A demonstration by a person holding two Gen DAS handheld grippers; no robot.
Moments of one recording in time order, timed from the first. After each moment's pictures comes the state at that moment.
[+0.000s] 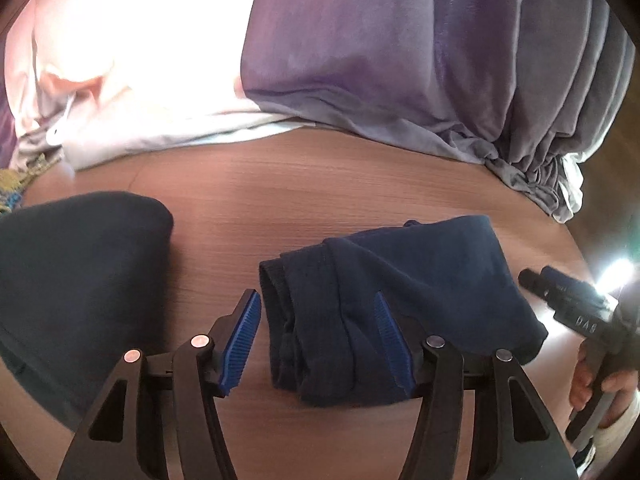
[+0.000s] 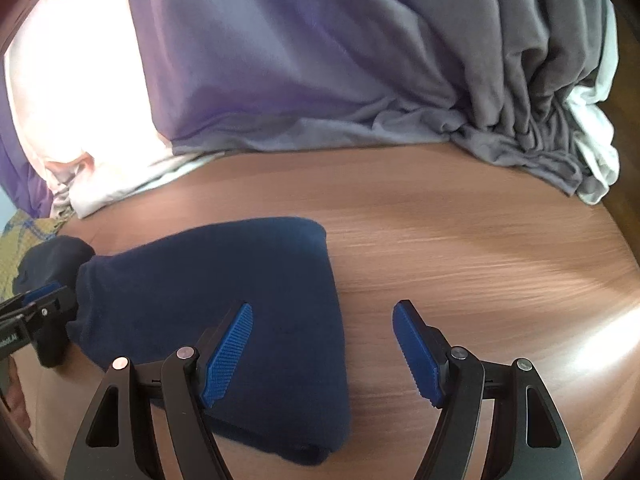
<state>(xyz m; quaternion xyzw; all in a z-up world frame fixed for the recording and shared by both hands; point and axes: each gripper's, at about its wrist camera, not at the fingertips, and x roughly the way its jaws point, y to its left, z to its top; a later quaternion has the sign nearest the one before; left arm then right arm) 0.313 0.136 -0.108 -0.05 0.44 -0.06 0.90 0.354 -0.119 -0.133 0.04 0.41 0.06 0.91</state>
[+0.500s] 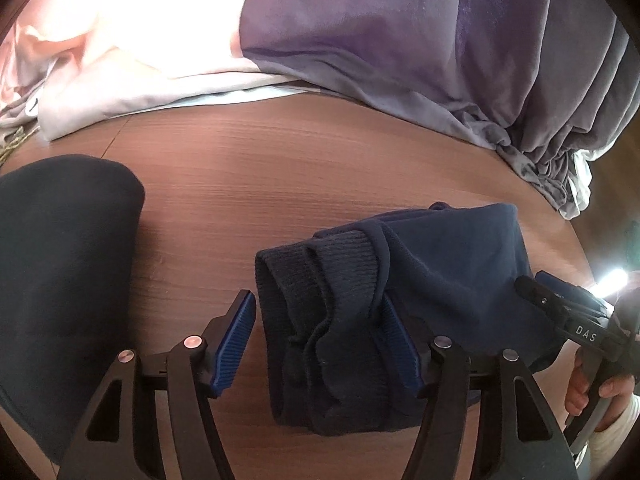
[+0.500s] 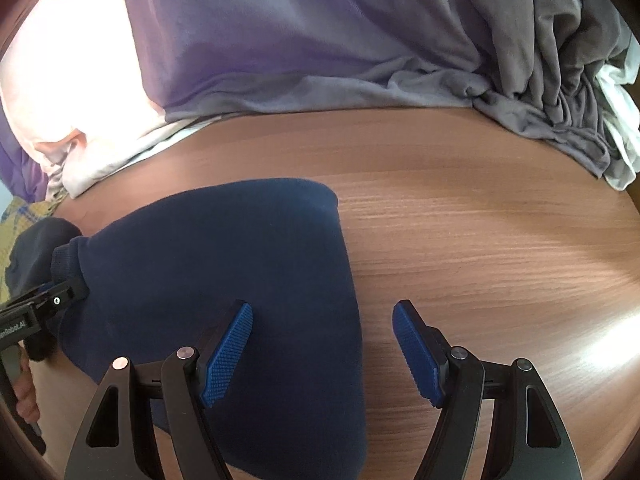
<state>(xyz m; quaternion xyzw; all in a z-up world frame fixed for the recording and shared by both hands) 0.338 0.140 -0.145 -0.07 0.47 -0.07 0.87 0.377 -0.113 -0.160 0.04 0.45 0.07 0.89</state>
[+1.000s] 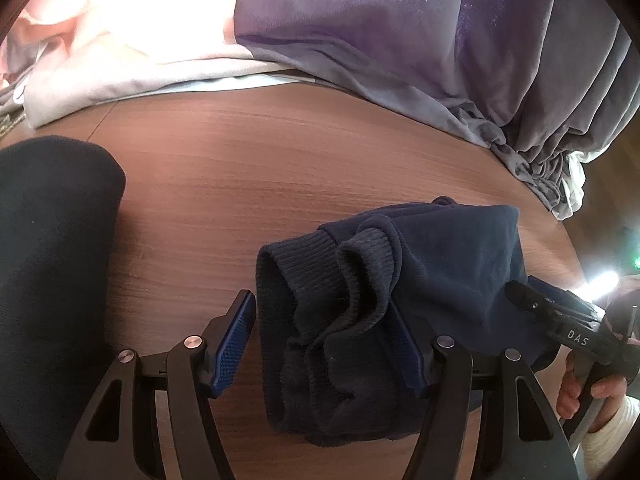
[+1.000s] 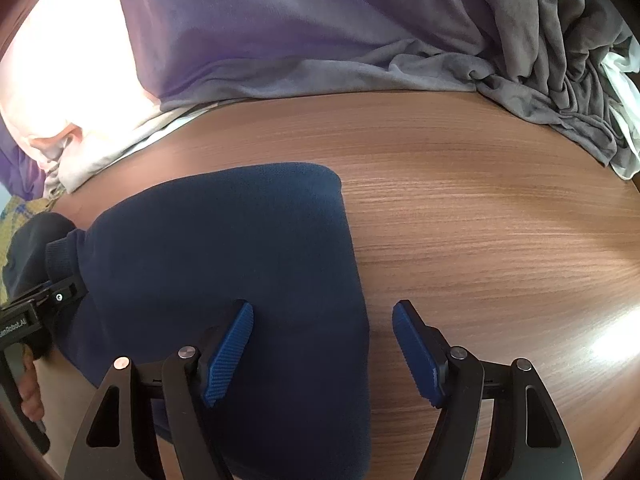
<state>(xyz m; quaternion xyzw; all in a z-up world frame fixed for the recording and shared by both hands) 0.343 0.144 -0.158 -0.09 0.48 -0.09 0.87 0.381 -0.112 -0.170 0.04 0.46 0.07 0.88</state>
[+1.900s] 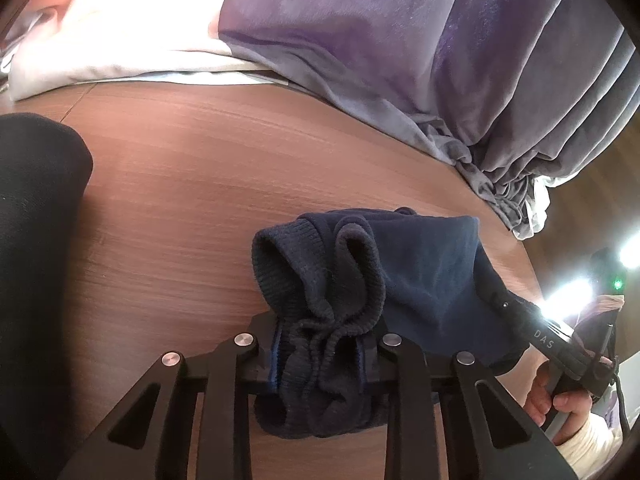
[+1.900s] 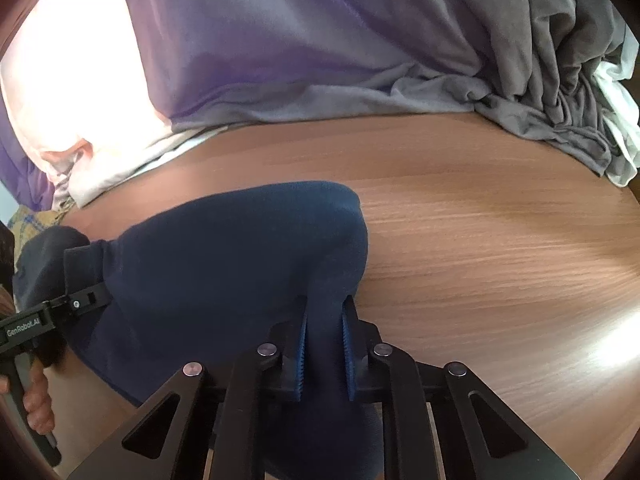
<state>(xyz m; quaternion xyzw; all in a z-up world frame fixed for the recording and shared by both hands) 0.341 0.141 -0.149 -0.16 0.47 -0.15 0.86 0.372 -0.112 -0.153 0.05 0.43 0.08 0.90</state>
